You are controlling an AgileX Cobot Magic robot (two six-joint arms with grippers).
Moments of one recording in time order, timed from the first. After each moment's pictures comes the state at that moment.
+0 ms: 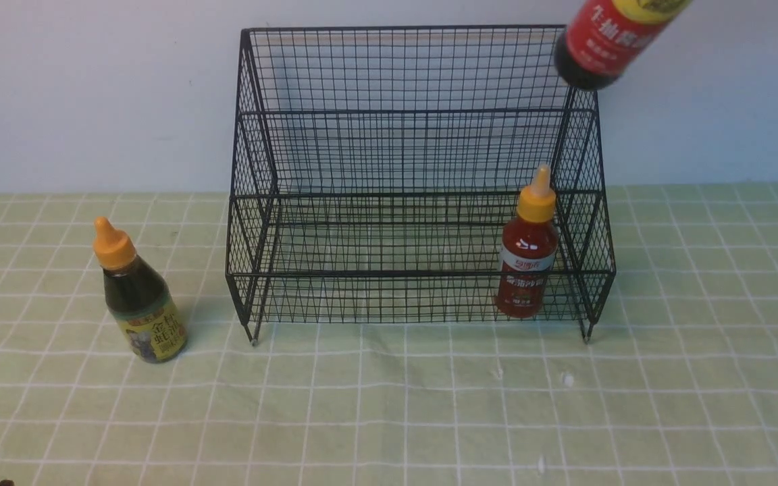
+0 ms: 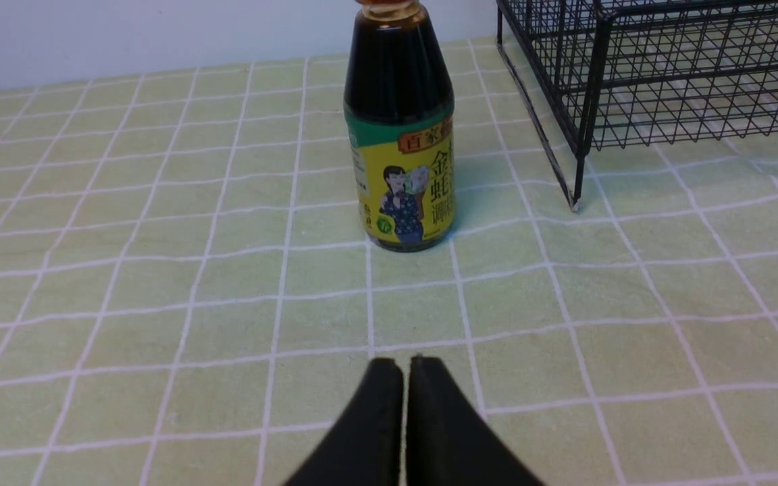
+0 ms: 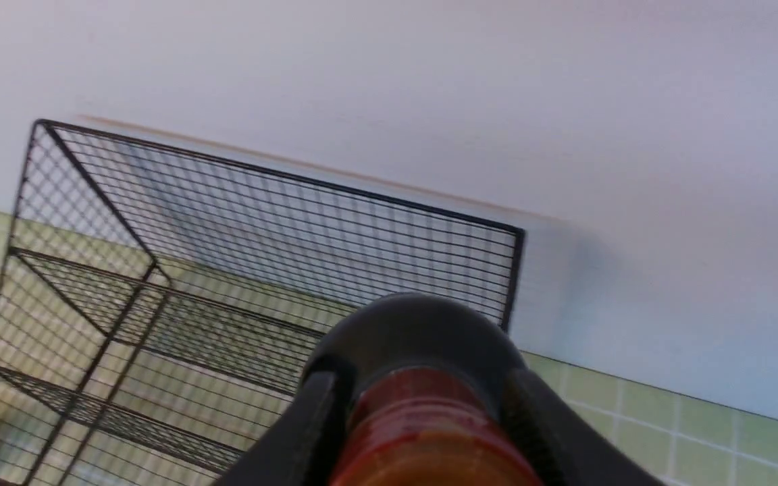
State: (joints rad) right arm 0.20 1.65 -2.17 0.20 1.28 -0.06; left arm -0.09 -0.01 0.03 0.07 0.38 -0.05
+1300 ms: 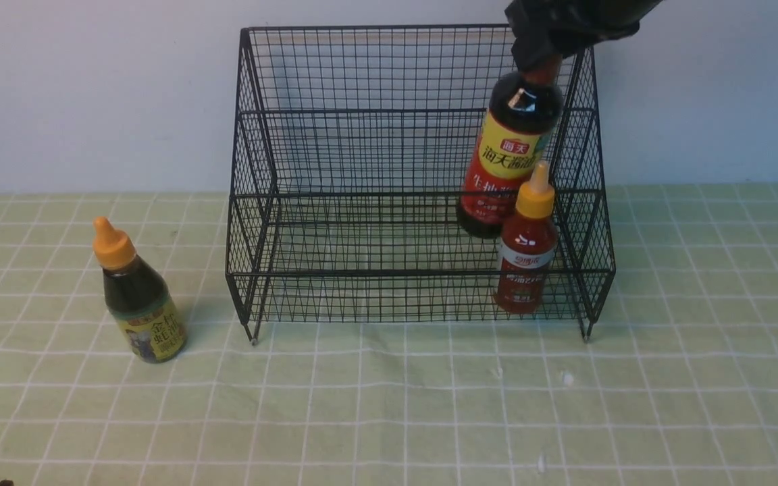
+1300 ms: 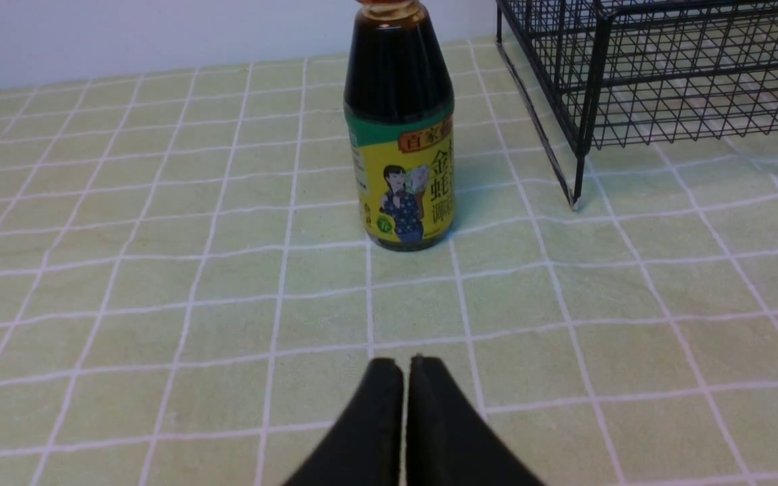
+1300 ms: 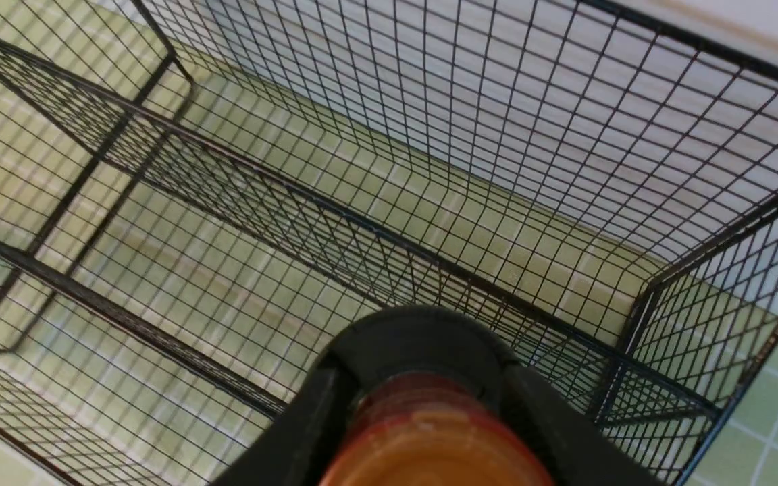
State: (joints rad) right arm 0.35 1.97 -2.17 0.16 1.25 -0.14; left arm -0.09 -0.01 0.03 0.07 0.38 -0.05
